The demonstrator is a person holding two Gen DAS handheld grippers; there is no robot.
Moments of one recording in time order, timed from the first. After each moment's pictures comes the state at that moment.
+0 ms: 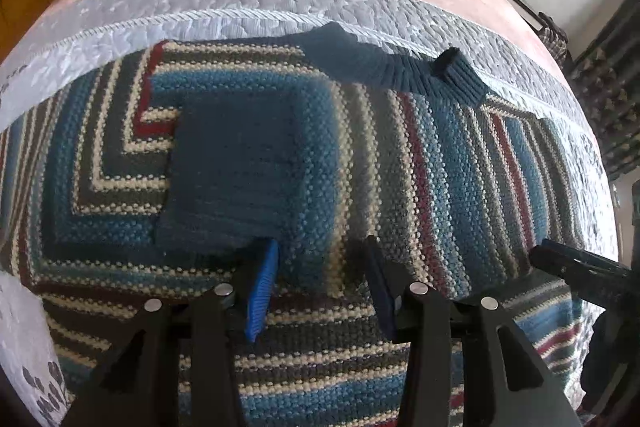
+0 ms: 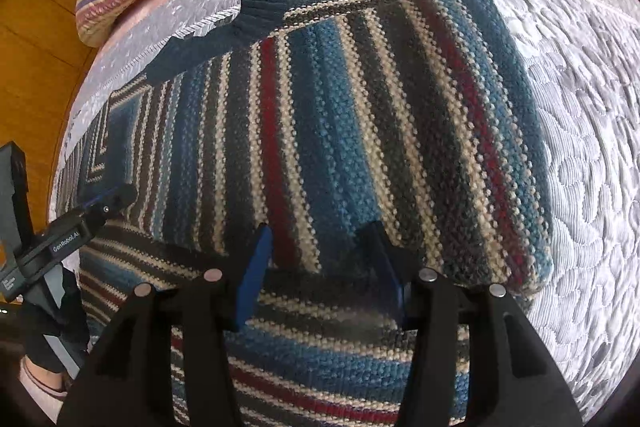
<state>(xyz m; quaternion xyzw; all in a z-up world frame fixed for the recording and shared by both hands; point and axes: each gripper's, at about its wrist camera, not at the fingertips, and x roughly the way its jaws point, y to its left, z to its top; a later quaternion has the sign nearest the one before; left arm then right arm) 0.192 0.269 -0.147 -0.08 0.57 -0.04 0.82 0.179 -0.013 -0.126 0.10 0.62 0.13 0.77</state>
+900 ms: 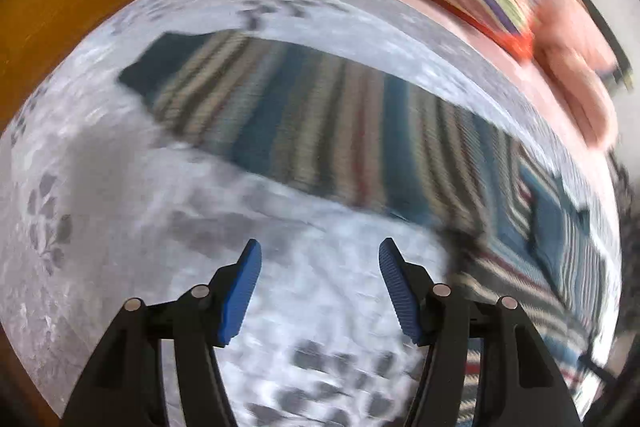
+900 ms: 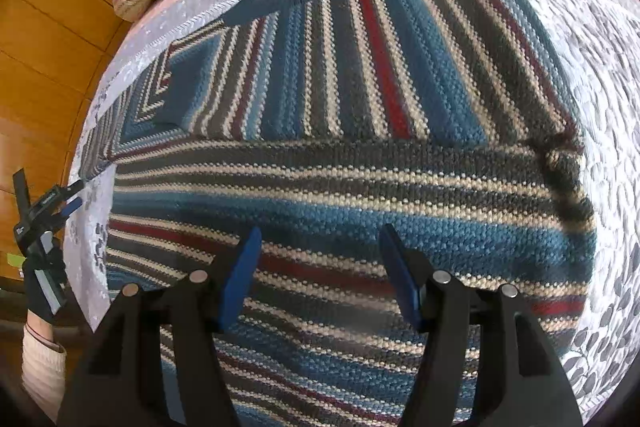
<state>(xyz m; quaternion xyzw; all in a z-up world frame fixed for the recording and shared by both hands) 0.049 0.579 -0.116 -0.25 0.49 0.18 0.82 0.102 0.037 -0.095 0.10 0.61 0.16 0.77</state>
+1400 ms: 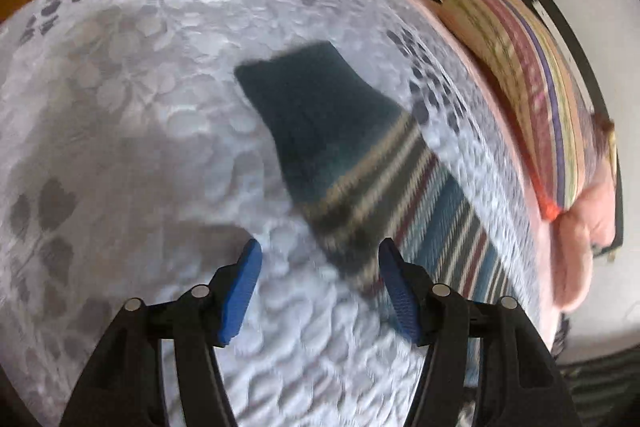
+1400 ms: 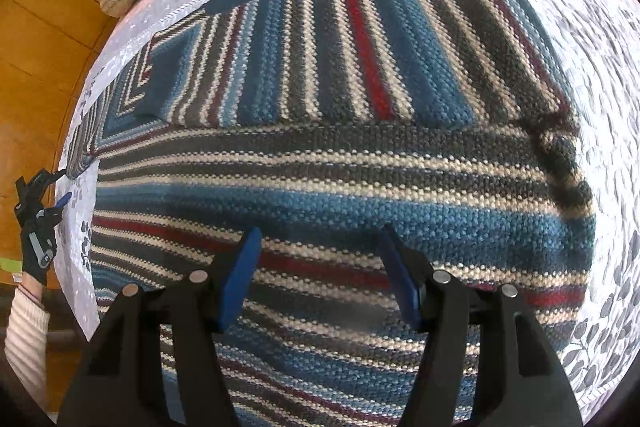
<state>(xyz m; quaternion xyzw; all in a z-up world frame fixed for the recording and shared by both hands) 0.029 0.731 -0.158 -0.46 0.39 0.24 0.76 0.099 0.034 -0.108 0.09 0.62 0.14 0.76</state>
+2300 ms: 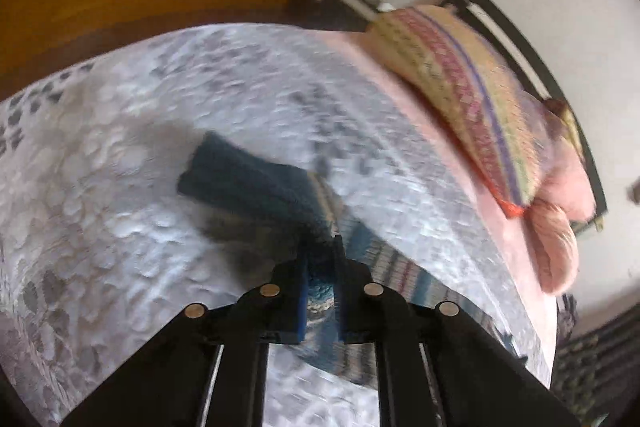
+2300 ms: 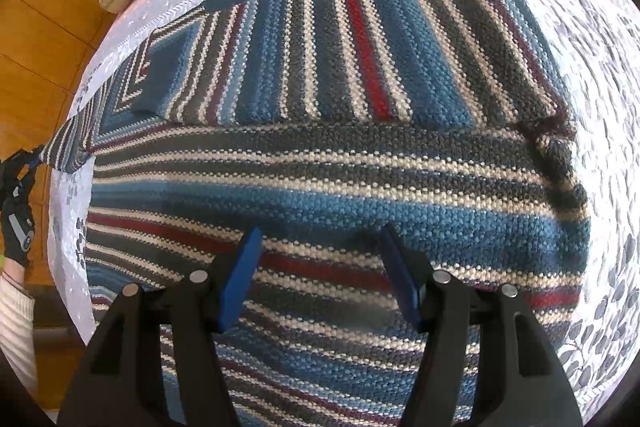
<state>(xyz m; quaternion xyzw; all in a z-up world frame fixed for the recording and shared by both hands) 0.064 0.698 -0.076 -0.37 0.33 0.19 0.85 0.094 0.035 -0.104 0.08 0.62 0.14 0.77</state>
